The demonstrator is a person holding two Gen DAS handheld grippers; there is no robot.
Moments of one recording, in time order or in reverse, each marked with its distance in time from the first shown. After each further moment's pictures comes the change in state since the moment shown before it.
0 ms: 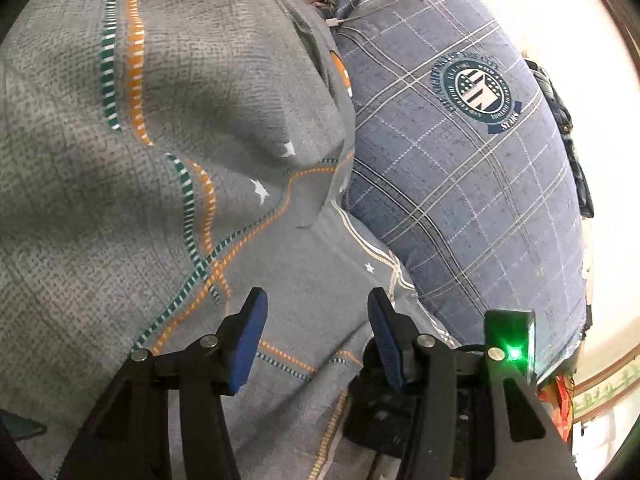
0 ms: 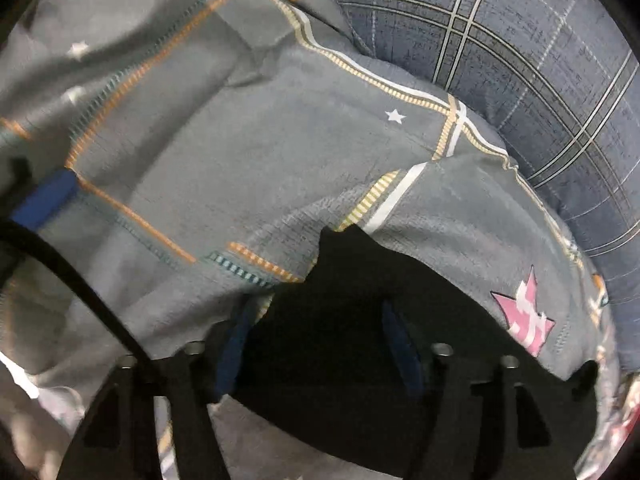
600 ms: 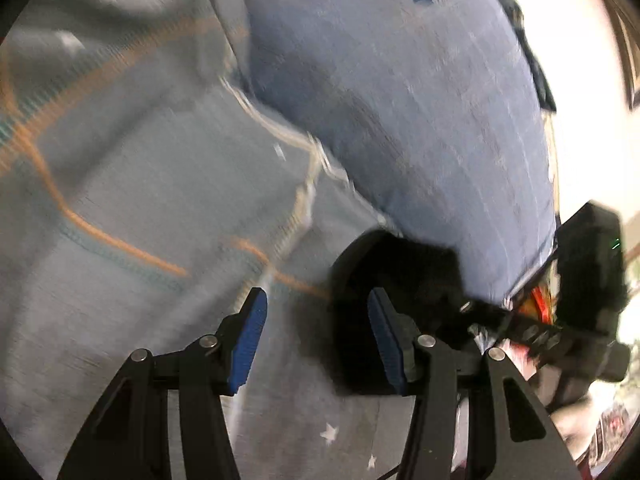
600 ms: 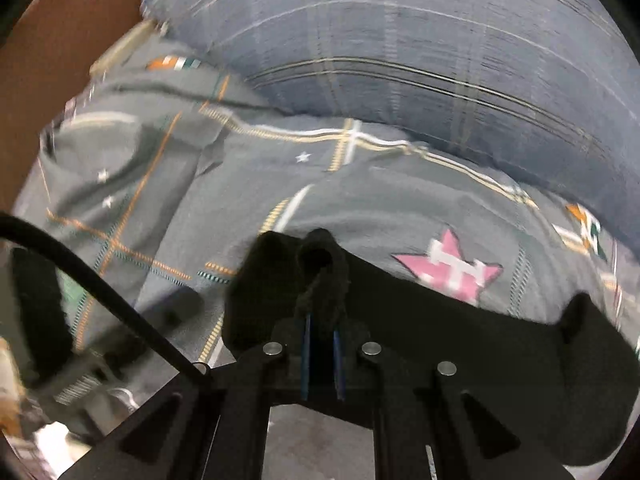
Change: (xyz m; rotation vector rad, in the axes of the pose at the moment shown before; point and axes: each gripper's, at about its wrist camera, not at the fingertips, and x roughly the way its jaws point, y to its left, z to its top) left arm 0.060 -0.061 -0.063 0.166 0.311 -0.164; right arm -0.076 -0.108 -0.050 0.302 -0.178 0.198
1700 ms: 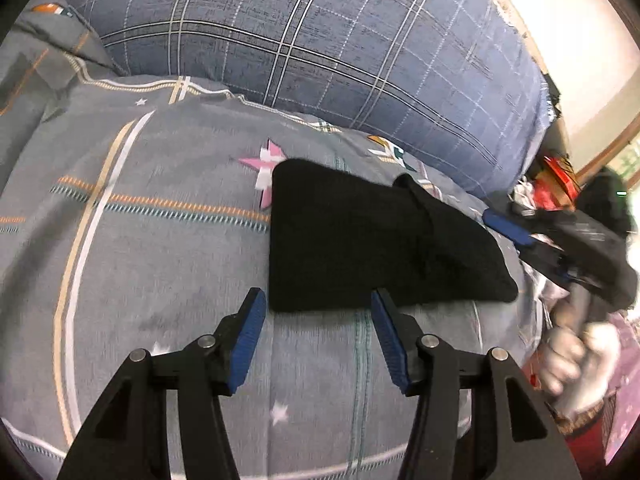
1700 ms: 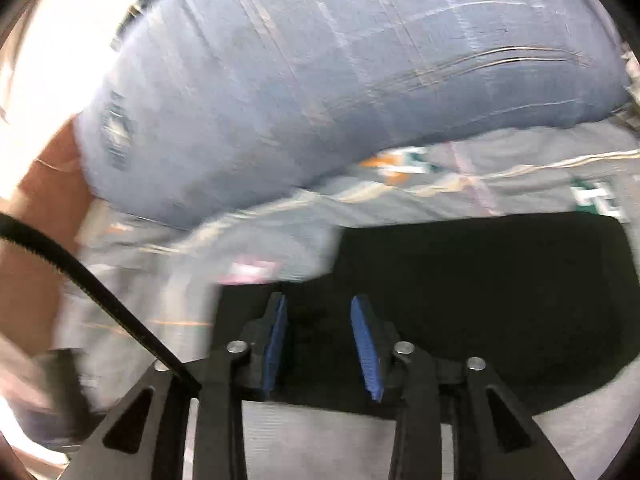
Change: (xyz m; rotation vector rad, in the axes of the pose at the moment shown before) left arm 0.050 -0.137 -0.092 0.330 0.172 0.131; right arm -0.111 -0.225 -0.121 0.435 -0.338 0.192
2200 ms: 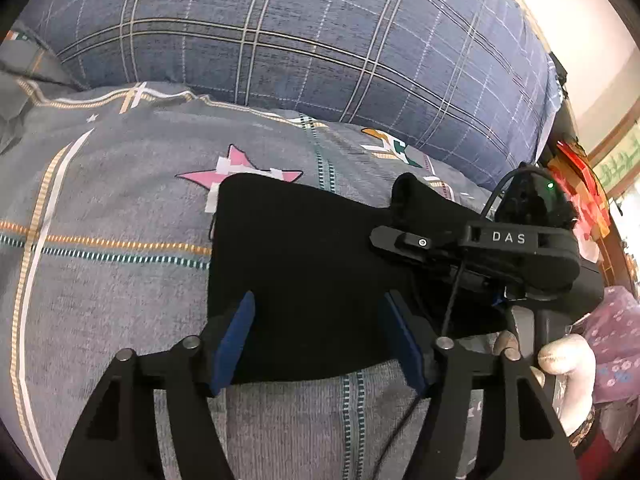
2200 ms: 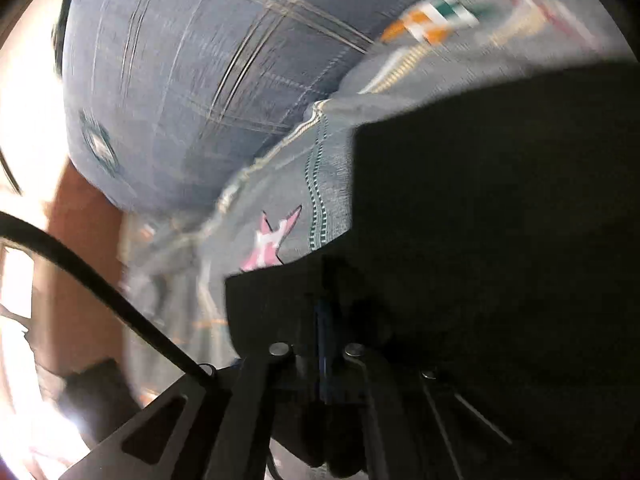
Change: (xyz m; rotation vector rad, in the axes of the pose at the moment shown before) left arm 0.067 -0.030 -0.004 0.077 0.000 0.038; right arm 0.126 -0.062 -0.015 0.323 0.231 0.247
